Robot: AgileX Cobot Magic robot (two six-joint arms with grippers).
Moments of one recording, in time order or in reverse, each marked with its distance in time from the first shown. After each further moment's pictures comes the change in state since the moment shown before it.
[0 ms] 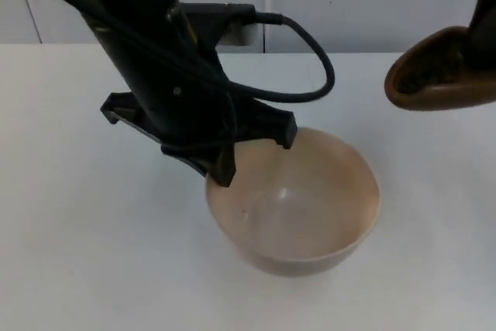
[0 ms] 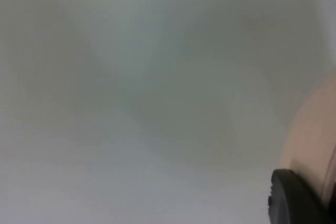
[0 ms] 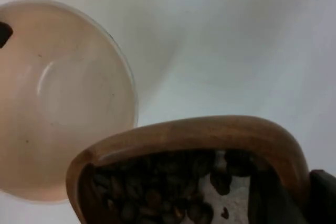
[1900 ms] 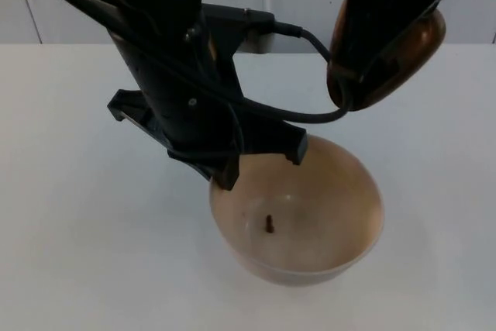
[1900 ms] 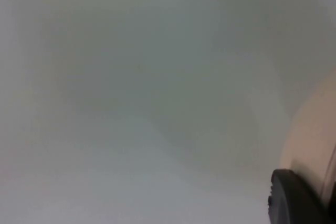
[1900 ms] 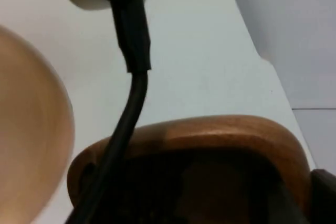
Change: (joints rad) right arm 0.636 0.063 0.002 -0.997 0.039 0.435; left arm -0.049 0.000 0.000 0.103 0.000 -0.093
